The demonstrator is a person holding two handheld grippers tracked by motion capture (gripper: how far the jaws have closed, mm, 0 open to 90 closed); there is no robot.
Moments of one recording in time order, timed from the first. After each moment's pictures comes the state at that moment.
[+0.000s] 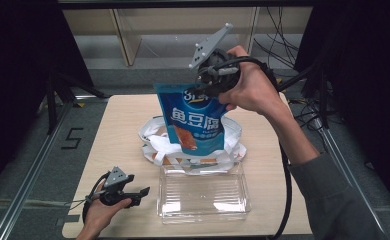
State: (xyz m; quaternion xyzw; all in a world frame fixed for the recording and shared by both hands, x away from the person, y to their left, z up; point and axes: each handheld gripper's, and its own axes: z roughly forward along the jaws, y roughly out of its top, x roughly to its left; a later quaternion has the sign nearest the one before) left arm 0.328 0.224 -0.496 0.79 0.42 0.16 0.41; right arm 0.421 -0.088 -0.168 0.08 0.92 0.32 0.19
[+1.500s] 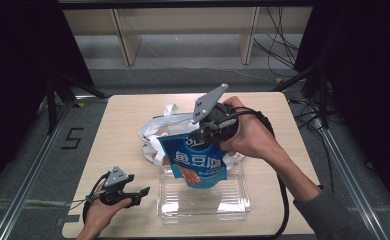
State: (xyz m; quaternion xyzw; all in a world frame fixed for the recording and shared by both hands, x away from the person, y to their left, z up) left arm 0.328 0.223 -0.496 0.79 0.41 0.16 0.42; right arm 0.380 -0.091 -0.246 0.05 0.94 0.31 0.13
